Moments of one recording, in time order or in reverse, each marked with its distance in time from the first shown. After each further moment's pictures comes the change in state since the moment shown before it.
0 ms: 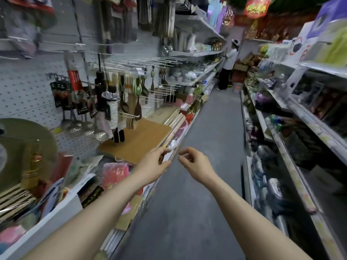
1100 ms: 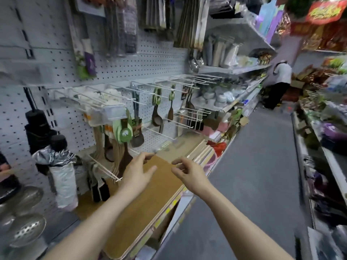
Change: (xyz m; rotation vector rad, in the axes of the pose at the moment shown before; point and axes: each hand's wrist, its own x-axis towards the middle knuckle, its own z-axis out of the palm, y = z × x) left_hand 0.451 -0.133 0.013 -0.013 0.422 -0.236; right_hand 0.516 0.079 0.027 0.060 -0.285 -0.200
